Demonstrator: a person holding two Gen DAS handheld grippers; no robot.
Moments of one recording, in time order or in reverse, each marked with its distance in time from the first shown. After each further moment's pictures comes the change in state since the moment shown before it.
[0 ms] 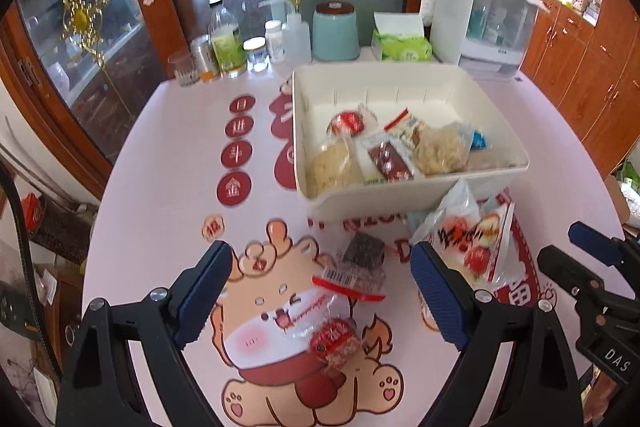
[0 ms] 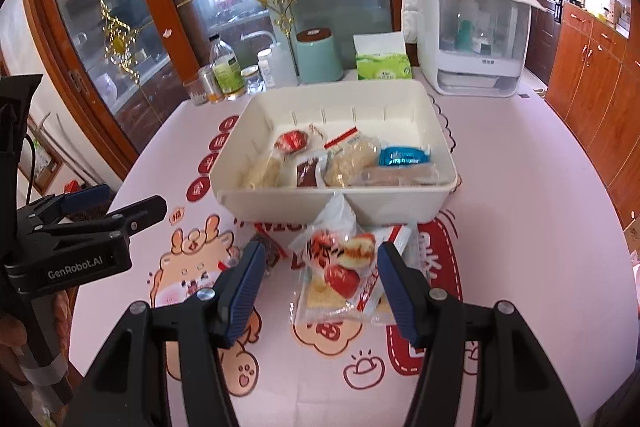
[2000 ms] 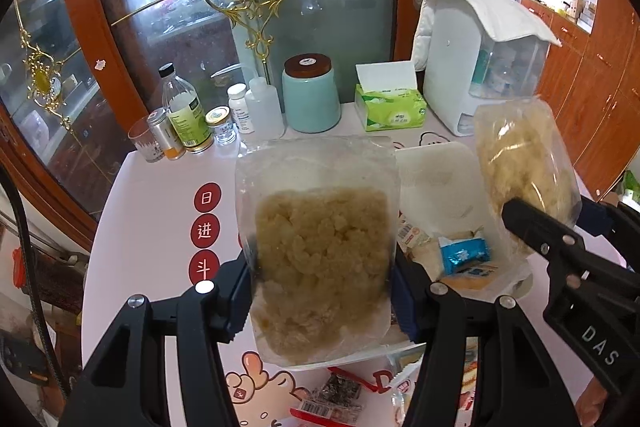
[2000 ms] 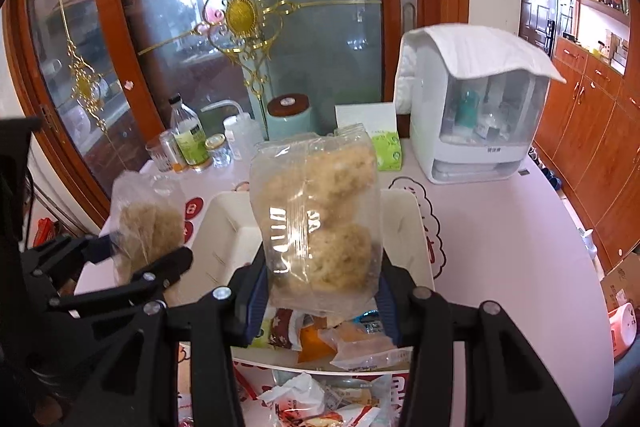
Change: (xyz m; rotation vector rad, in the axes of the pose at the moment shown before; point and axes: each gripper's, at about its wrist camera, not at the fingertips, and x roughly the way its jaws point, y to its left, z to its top) left arm 0.055 -0.040 0.153 0.066 -0.081 -0.016; right arm 0.058 -0.013 0.158 -0.009 -0.109 -0.090
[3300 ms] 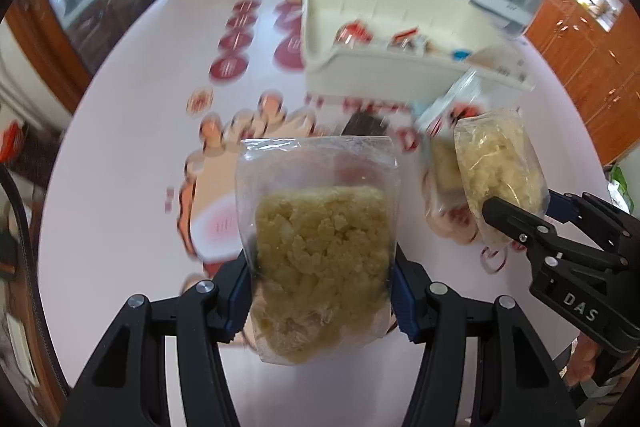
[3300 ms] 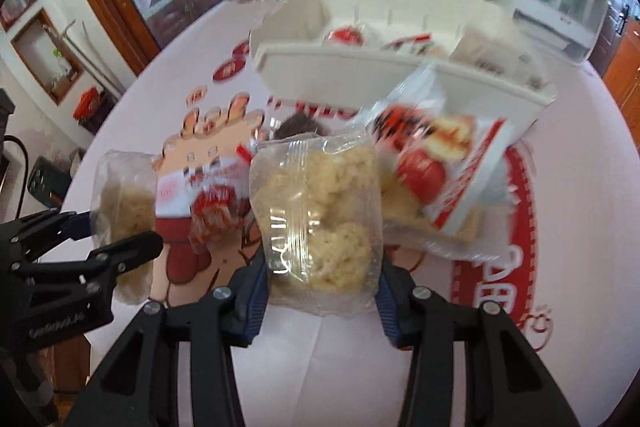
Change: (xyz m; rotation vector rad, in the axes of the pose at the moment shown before) left arm -0.058 0.035 -0.234 -0.161 0.233 -0.060; right arm -0.033 0.047 -0.210 -0.155 0.290 0.179
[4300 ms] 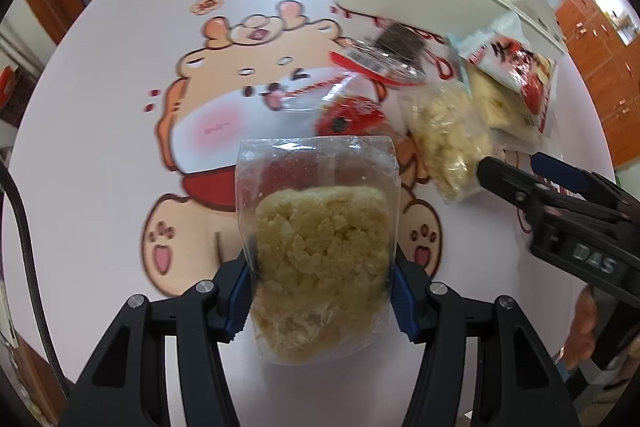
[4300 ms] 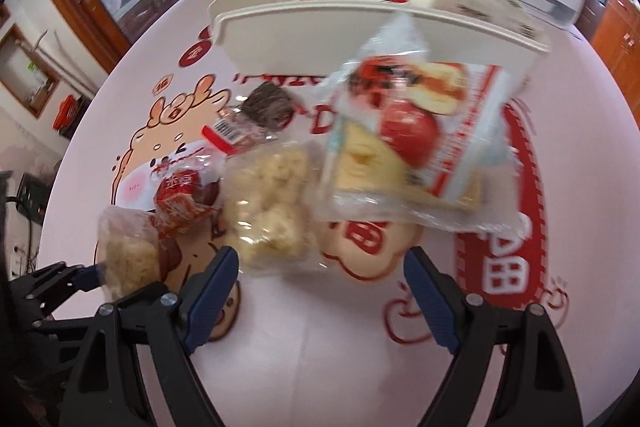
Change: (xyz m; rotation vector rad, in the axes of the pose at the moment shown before) left arm 0.061 0.031 -0.058 -0.125 0.152 -0.027; right arm 0.049 0.006 -0.019 0.048 0.110 -0.039
